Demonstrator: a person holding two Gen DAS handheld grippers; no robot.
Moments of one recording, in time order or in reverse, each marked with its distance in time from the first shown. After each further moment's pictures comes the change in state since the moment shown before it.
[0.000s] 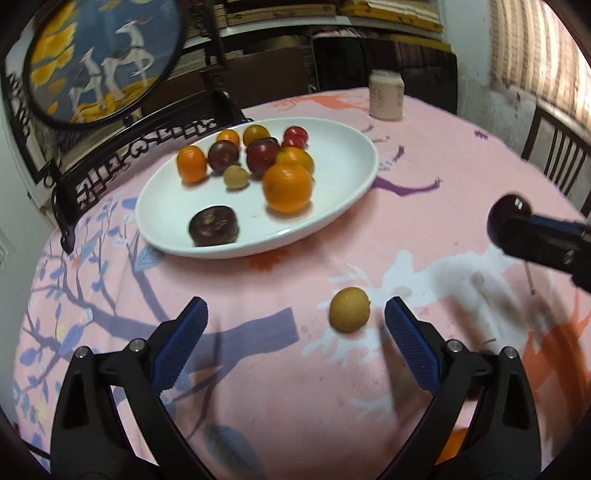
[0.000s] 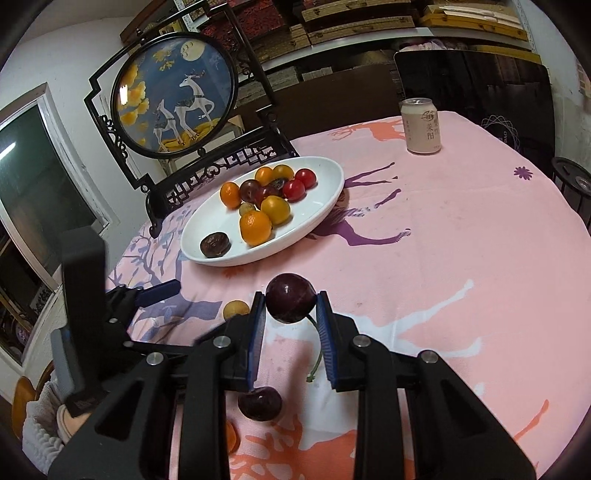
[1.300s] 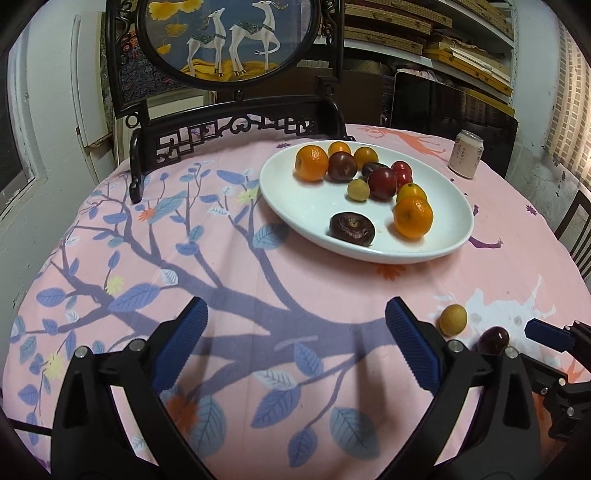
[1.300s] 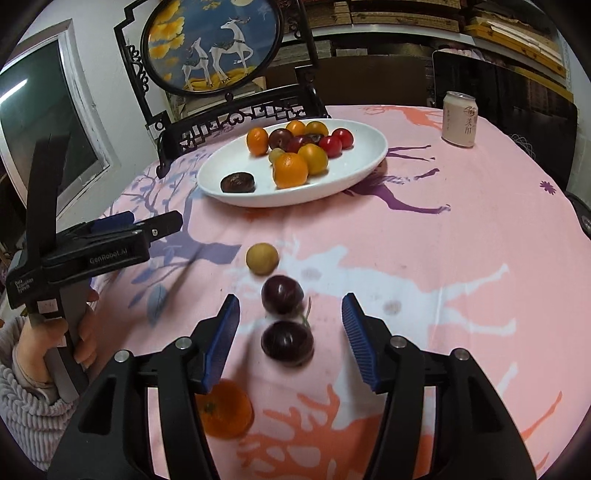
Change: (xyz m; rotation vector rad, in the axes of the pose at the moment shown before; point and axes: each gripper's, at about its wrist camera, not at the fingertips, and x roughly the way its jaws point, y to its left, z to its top) left arm -0.033 0.096 -0.028 -0.306 -0.069 0.083; right arm 0.023 0.039 -0.030 -0.182 0.108 -0.043
